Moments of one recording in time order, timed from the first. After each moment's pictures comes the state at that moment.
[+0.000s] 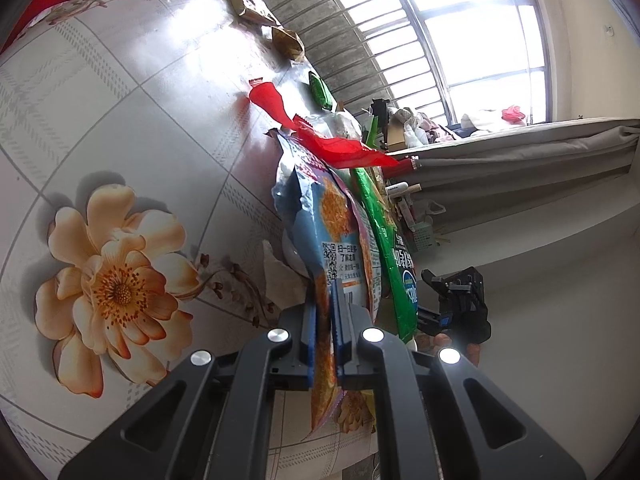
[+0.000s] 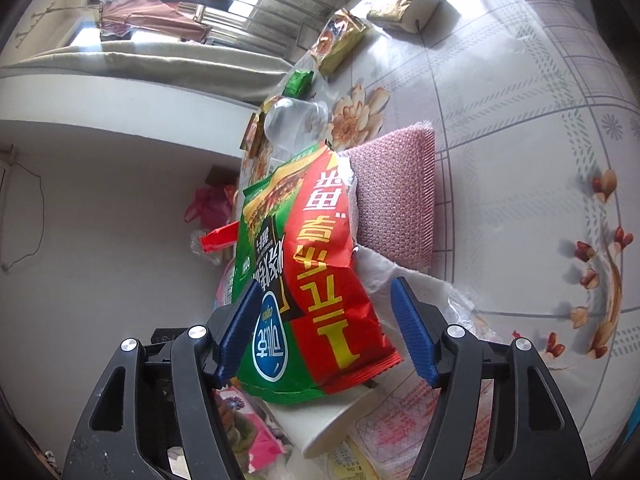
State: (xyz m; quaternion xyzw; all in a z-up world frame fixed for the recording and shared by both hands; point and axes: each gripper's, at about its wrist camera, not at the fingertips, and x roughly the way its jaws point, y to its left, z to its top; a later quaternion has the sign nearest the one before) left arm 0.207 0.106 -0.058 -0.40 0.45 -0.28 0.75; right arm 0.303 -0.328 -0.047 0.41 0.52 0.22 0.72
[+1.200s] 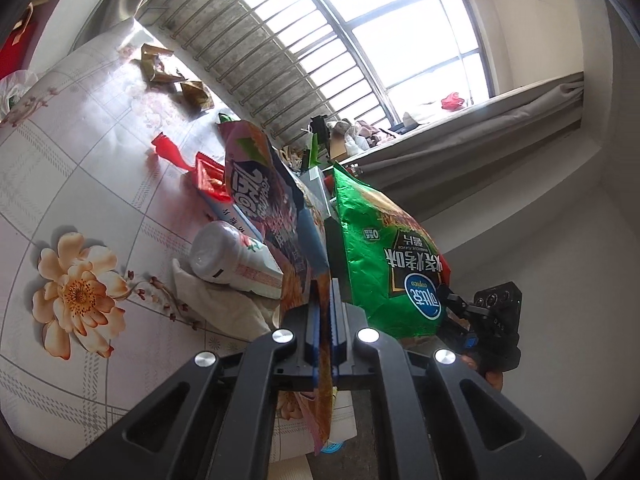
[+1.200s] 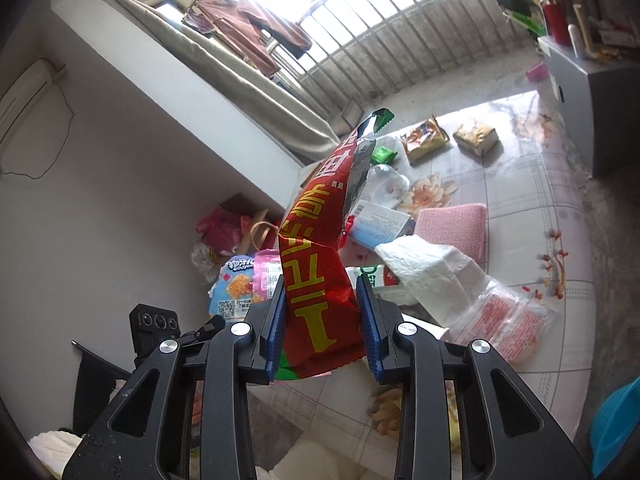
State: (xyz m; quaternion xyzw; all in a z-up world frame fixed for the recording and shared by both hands) left arm 0.155 0.097 0.038 -0.36 0.37 -0.35 0.78; right arm 0.183 -0.279 0.100 0.30 0.37 0.19 0.86
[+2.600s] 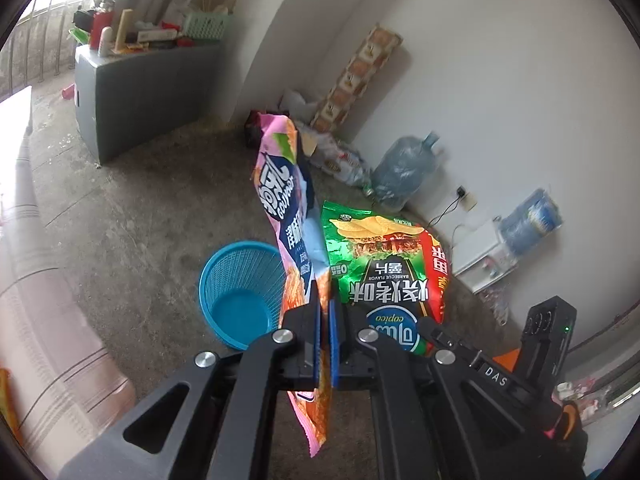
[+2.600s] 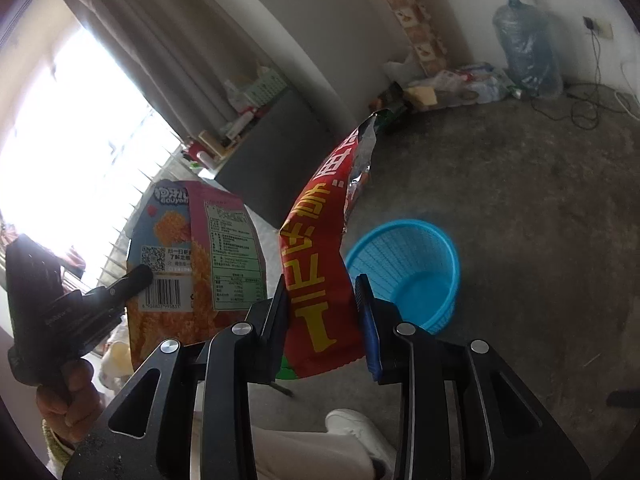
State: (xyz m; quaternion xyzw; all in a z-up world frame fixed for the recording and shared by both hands) left arm -0.045 -0.425 0.005 0.07 0.46 -0.59 0.66; right arm -0.207 -0.462 -0.046 0.44 0.22 -0.35 0.80
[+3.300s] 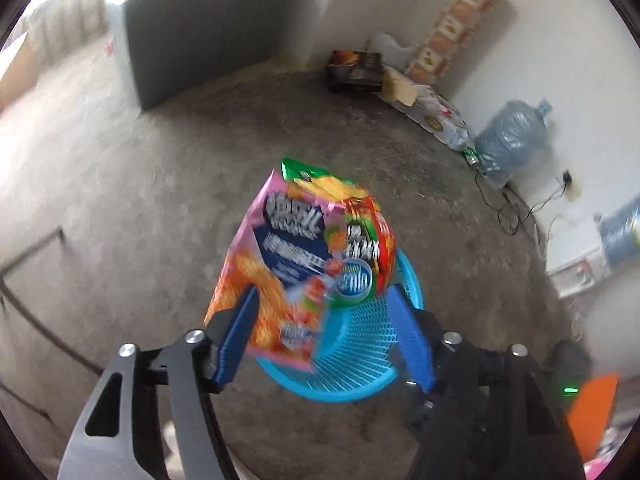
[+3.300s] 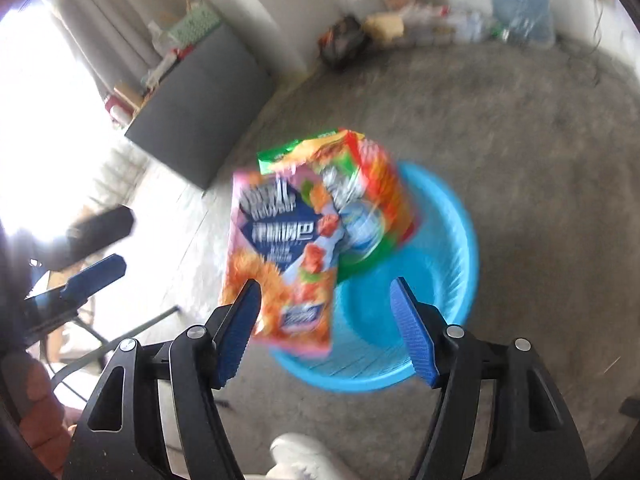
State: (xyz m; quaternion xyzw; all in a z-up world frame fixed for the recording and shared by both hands) left arm -0.002 -0.542 -0.146 0.13 0.53 -0.46 0.70; right arm -0.144 -0.517 -0.211 0.46 0.30 -0.37 0.75
